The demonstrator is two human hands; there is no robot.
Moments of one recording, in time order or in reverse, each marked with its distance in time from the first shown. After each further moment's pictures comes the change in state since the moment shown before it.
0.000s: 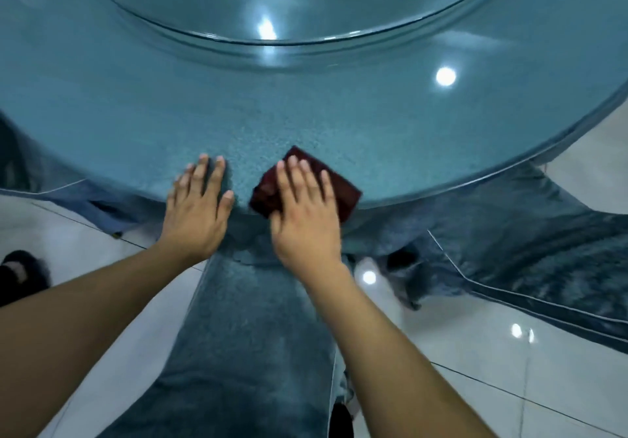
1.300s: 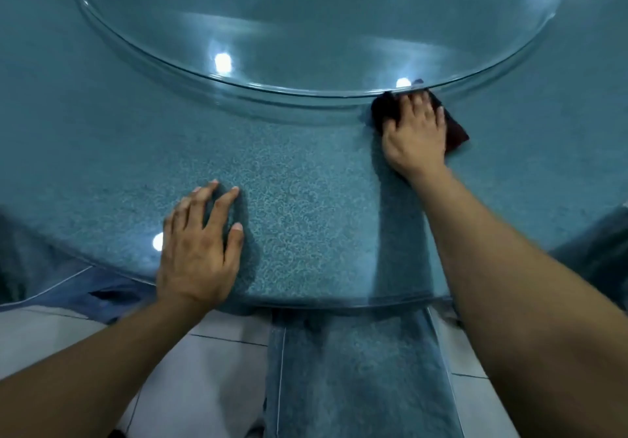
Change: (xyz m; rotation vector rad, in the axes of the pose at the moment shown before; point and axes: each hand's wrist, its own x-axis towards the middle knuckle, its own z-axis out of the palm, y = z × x) left_hand 0.126 -0.186 -0.048 -0.105 0.214 0.278; right_hand 0.252 0.001 0.019 -0.119 0.067 0.557
